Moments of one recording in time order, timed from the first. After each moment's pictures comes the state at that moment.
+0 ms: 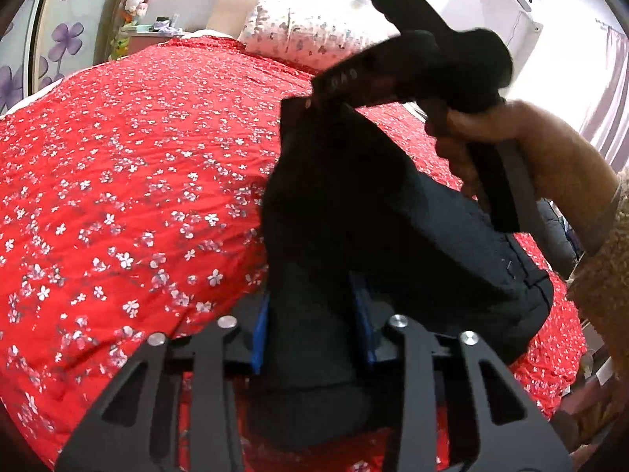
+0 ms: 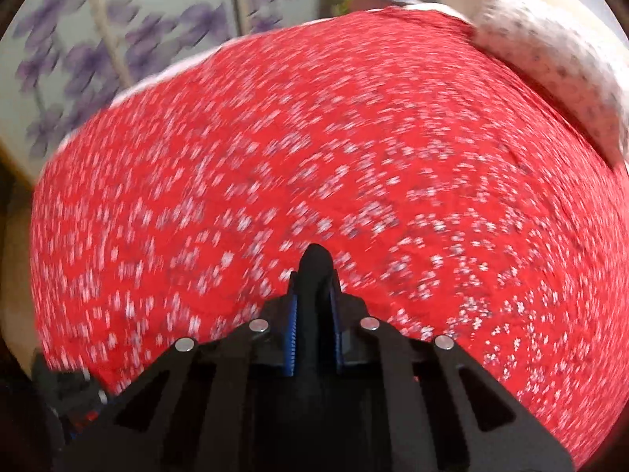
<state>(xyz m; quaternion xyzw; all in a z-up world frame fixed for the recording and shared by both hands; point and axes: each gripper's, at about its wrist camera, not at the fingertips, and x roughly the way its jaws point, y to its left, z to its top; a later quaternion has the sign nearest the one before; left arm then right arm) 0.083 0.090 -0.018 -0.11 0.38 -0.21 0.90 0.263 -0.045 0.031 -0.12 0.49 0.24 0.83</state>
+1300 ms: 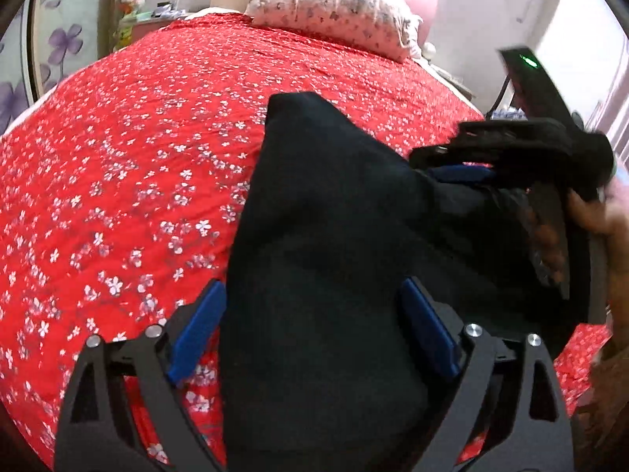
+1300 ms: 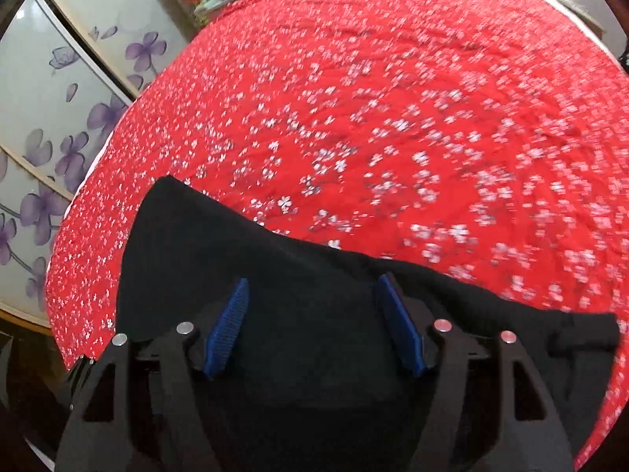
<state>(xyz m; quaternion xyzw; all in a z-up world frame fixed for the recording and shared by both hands) 0.118 0.064 -0.013 -0.06 0.44 -0.17 0.88 0.204 -0.195 0.005 0.12 0.53 0.12 0.83</state>
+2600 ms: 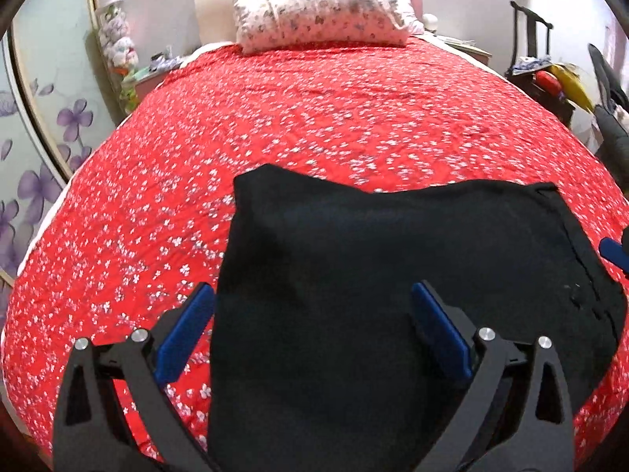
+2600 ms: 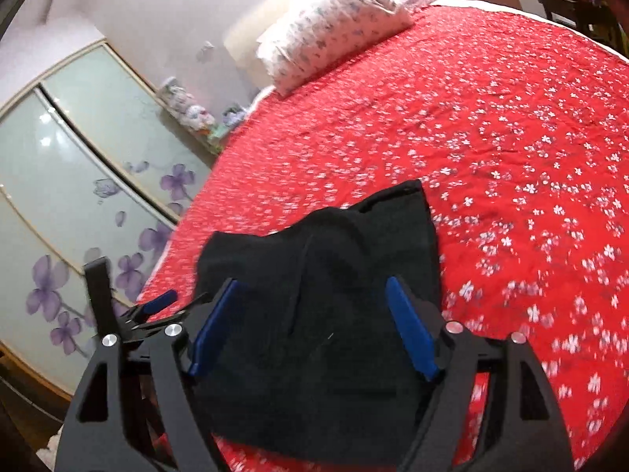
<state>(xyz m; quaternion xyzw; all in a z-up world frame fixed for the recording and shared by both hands) 0.151 -0.015 0.020 0.10 0.42 -0.11 0.90 0.043 -0.323 0.024 0.30 0.36 0.12 0.88</state>
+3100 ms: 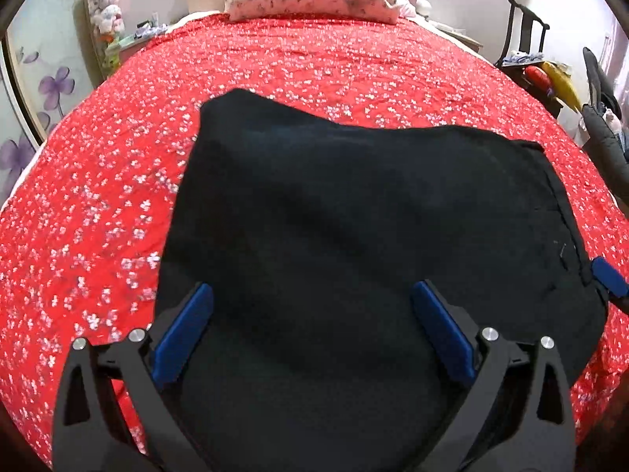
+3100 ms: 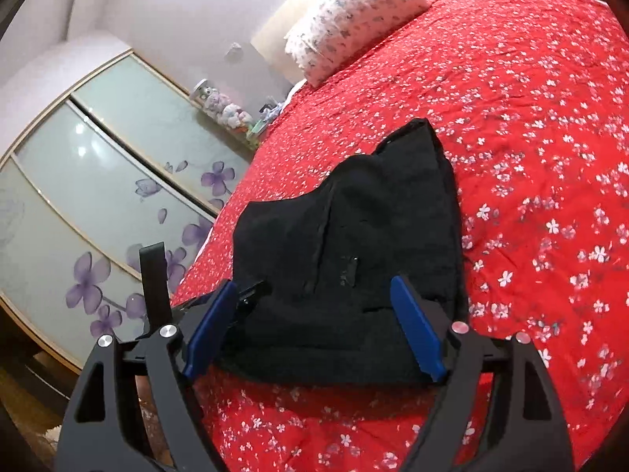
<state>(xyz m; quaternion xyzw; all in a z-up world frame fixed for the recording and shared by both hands) 0.130 -0.008 -0.015 0.06 0.46 -0.14 0.88 0.008 -0.325 -0.001 0.35 0.34 0.18 0.85</state>
